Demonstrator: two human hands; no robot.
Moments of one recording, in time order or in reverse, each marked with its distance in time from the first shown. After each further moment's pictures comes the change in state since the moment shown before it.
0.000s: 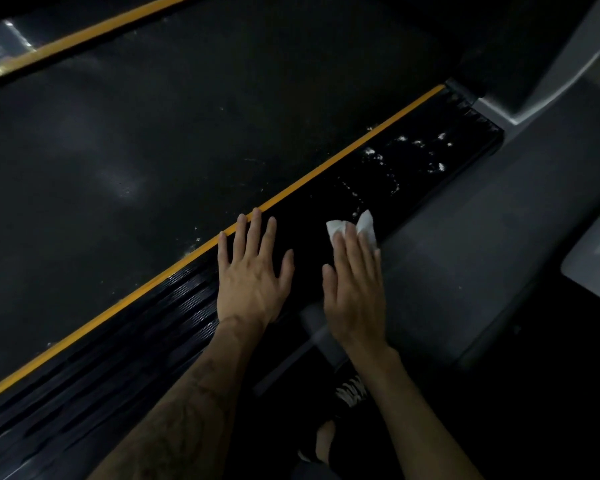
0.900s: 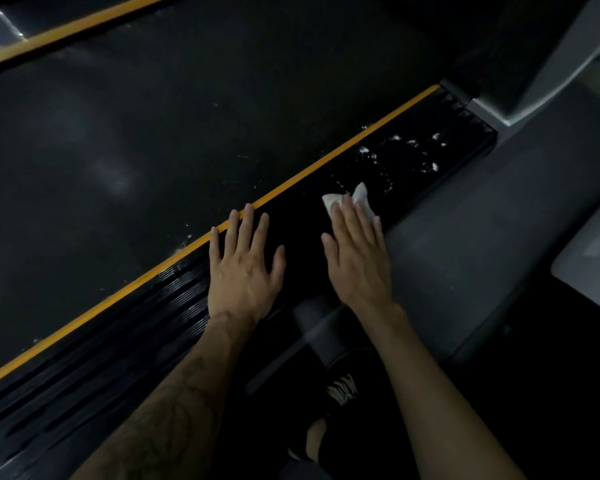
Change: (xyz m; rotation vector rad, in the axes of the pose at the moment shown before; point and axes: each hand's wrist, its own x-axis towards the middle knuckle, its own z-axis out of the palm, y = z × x) left_hand 0.004 0.001 0.000 -0.010 0.014 -0.008; right_hand 0.048 0.026 -0.007 -0.154 -0.063 -0.102
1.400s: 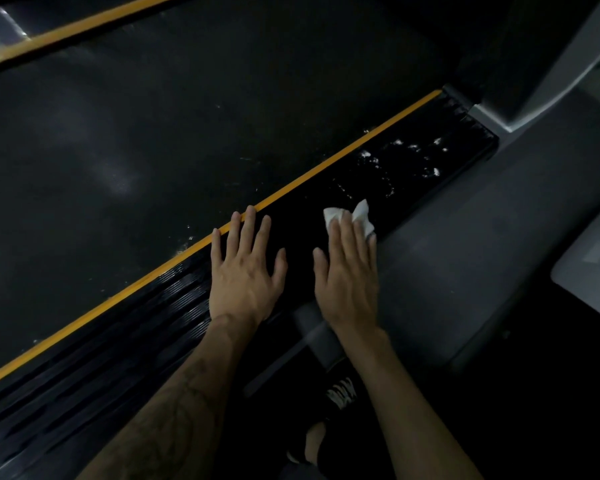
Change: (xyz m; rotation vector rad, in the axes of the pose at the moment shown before) left_hand 0.000 0.001 0.000 0.004 -0.010 0.002; right_hand -0.019 -0.028 0.007 0.021 0.055 0.107
